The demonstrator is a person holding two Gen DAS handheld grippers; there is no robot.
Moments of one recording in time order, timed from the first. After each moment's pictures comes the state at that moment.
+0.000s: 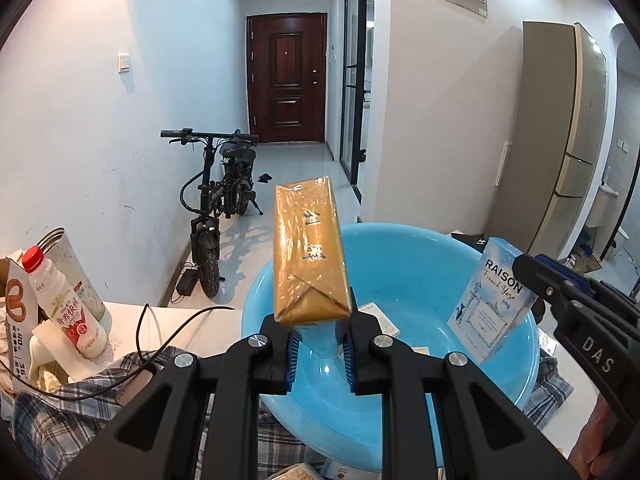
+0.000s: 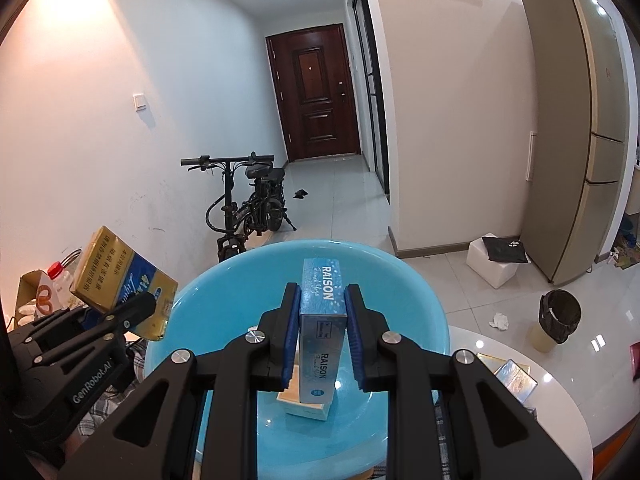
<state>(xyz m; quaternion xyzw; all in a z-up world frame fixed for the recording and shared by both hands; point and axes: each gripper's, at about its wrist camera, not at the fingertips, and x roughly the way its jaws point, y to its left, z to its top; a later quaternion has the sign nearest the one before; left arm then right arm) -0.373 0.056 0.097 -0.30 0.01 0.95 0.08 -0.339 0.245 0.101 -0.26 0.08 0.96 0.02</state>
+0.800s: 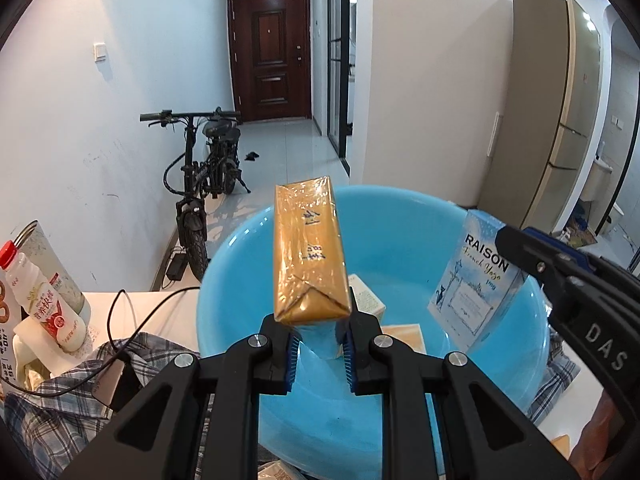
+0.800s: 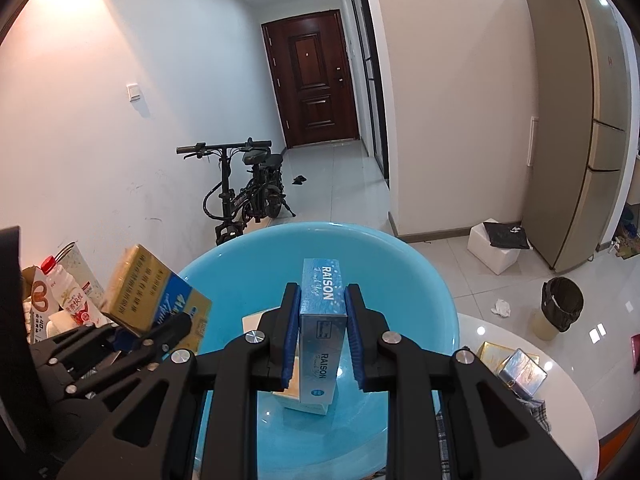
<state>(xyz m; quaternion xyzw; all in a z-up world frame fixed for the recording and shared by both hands) -0.392 0.085 0.064 -0.35 0.03 0.93 0.09 -0.352 0.249 0.084 -0.29 0.09 0.95 0.03</state>
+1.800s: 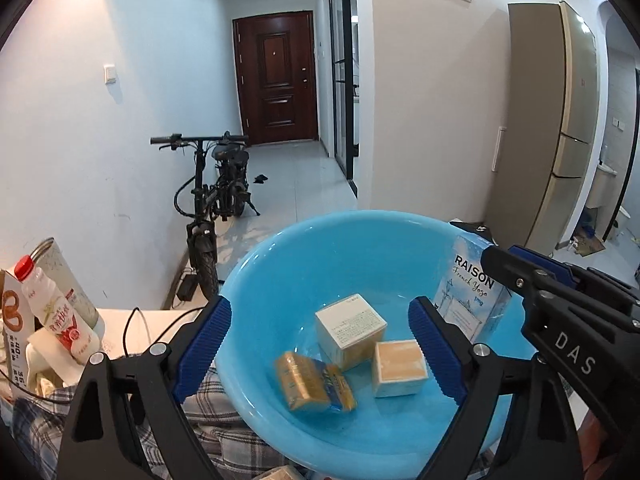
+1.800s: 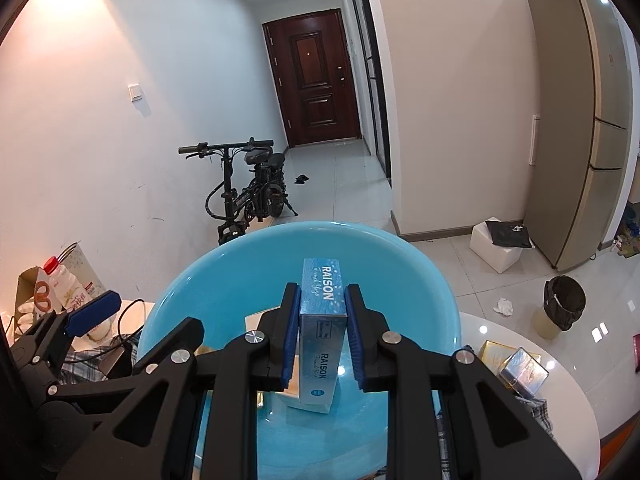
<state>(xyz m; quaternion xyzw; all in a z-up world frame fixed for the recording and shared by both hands) -0.376 0.084 0.081 -0.30 0.04 0.95 0.08 -0.347 0.251 0.085 -0.29 0.09 0.95 0.03</state>
